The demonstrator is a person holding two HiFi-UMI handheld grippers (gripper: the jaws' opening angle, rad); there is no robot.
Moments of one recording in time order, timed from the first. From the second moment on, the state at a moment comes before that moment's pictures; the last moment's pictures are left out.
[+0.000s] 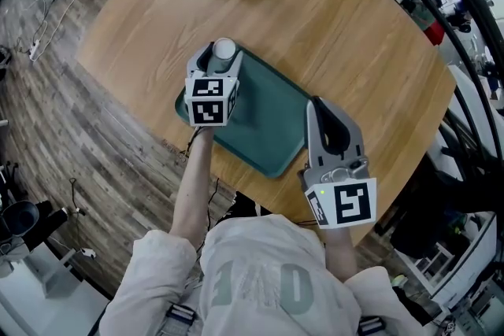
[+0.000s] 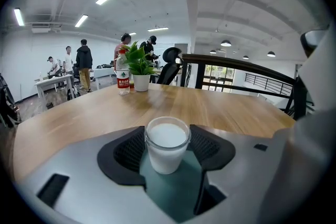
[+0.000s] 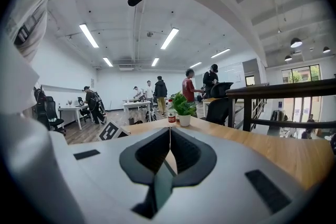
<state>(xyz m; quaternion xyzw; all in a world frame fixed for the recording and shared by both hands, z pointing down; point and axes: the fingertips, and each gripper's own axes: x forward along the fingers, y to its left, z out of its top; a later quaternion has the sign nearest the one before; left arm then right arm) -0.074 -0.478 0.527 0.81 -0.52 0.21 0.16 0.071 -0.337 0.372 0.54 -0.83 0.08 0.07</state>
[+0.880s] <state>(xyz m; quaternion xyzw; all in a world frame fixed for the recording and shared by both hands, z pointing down) -0.080 -0.387 0.264 0.84 -0.54 -0.02 -0.06 0.033 -0.299 0.296 0.53 -0.85 0.00 0.00</state>
